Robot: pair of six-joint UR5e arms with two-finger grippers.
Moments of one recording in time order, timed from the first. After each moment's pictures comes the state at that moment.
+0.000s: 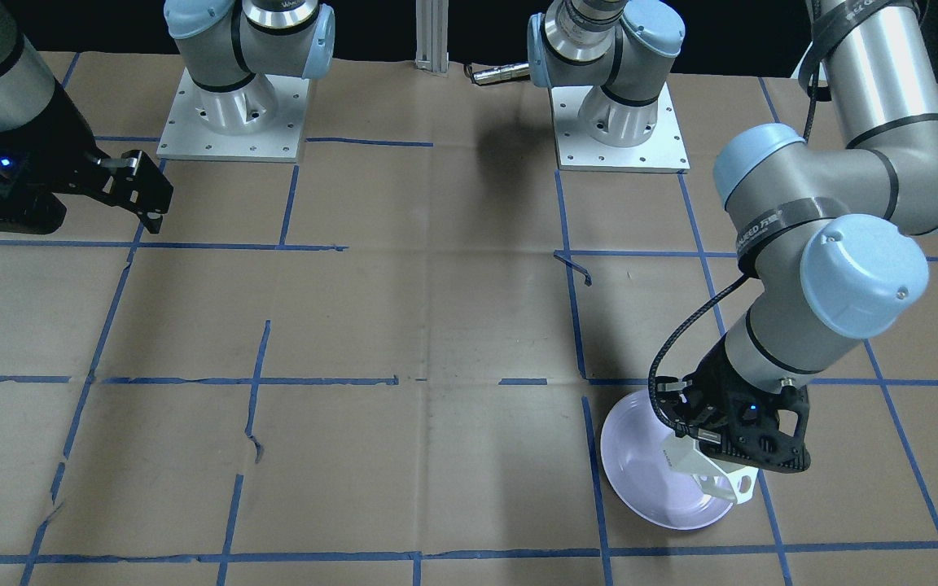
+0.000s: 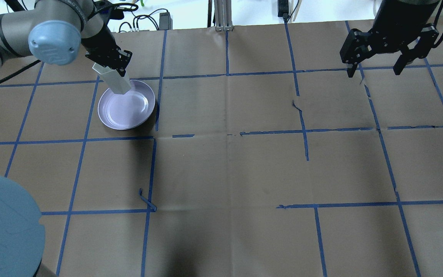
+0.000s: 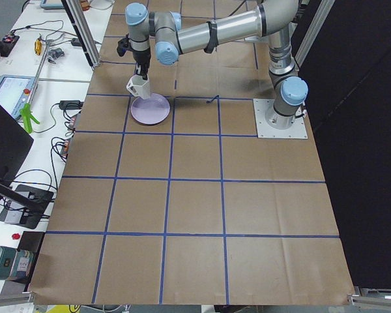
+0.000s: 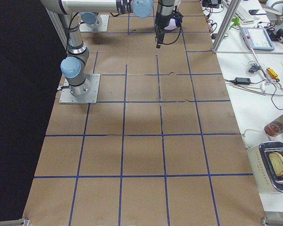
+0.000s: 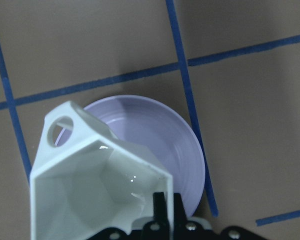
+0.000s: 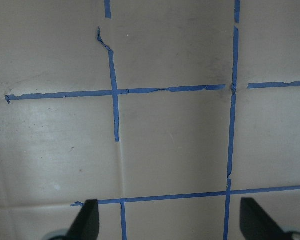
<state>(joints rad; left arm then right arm) -1.47 -2.01 -1.46 -1.16 1.54 0.31 1.47 -1.48 1.43 -1.44 -1.64 -0.06</state>
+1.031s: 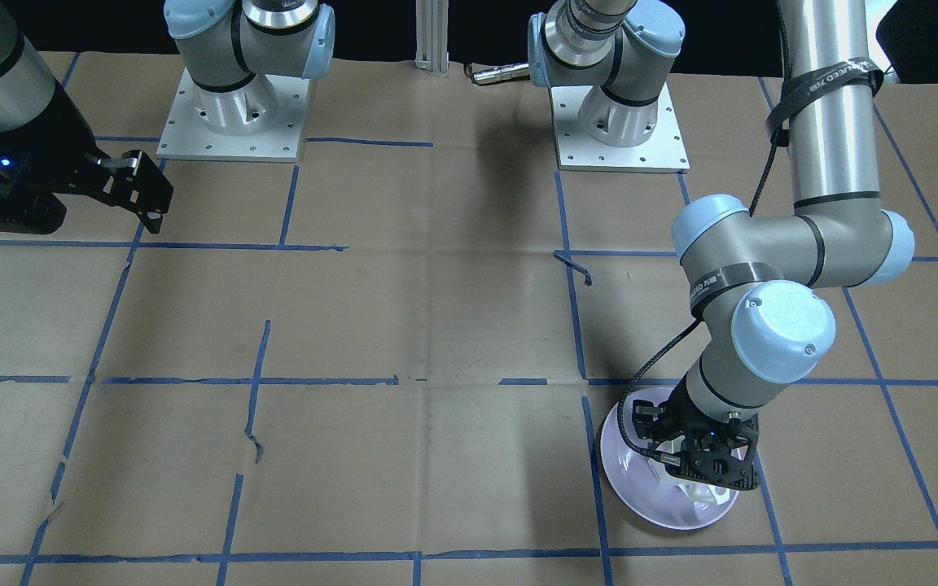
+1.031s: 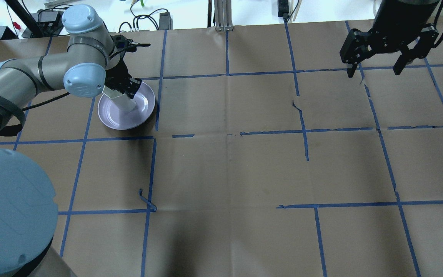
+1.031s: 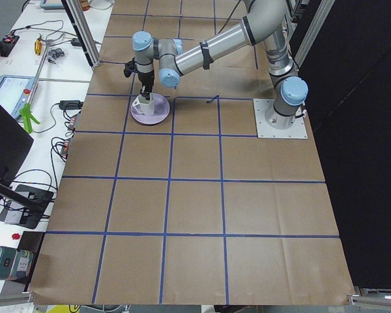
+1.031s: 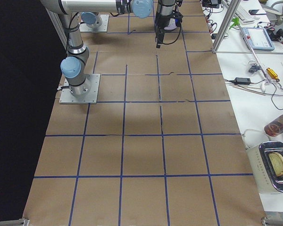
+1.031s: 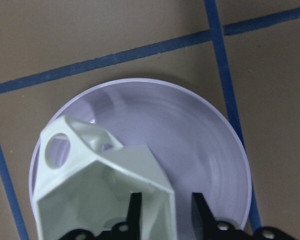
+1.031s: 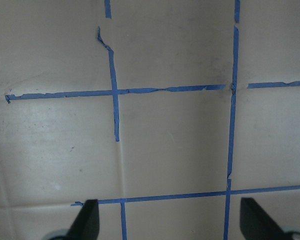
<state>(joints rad) -1.48 -2.07 -1.56 -1.01 1.61 0.32 1.47 -1.48 1.43 -1.44 -1.64 -0.06</state>
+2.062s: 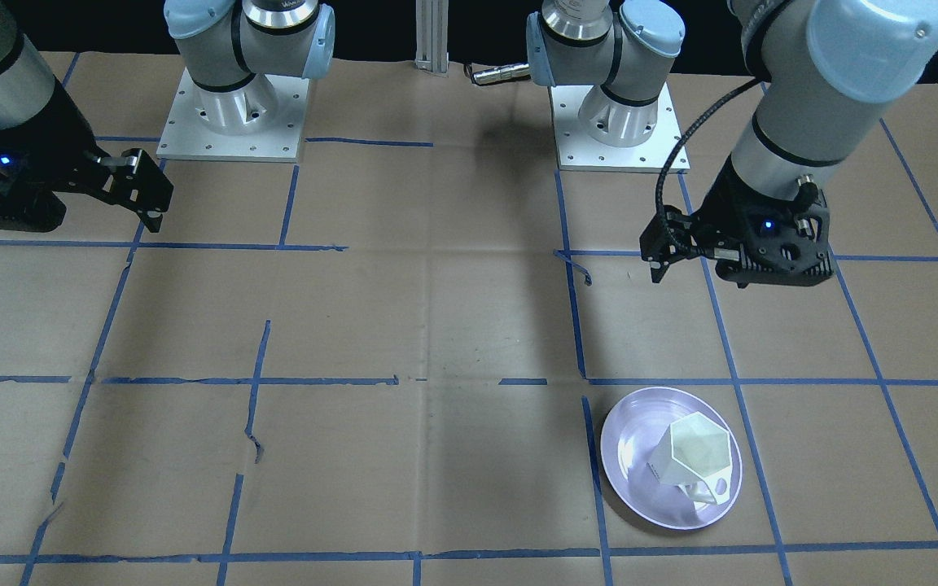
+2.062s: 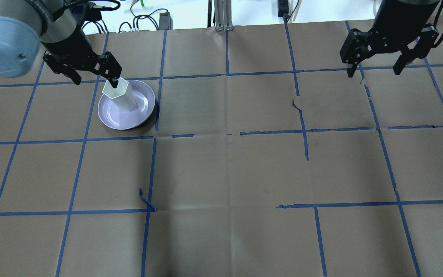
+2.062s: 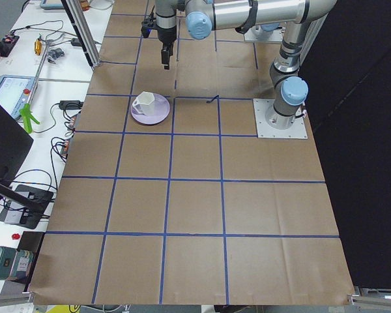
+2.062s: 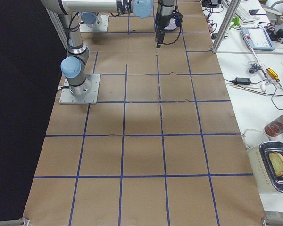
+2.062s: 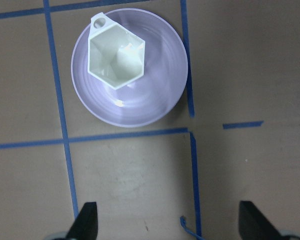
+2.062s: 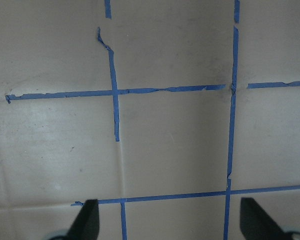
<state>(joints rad) -1.50 -1.67 -1.53 -1.51 1.60 0.13 1.47 -1.48 1.43 -1.44 -1.64 -0.06</state>
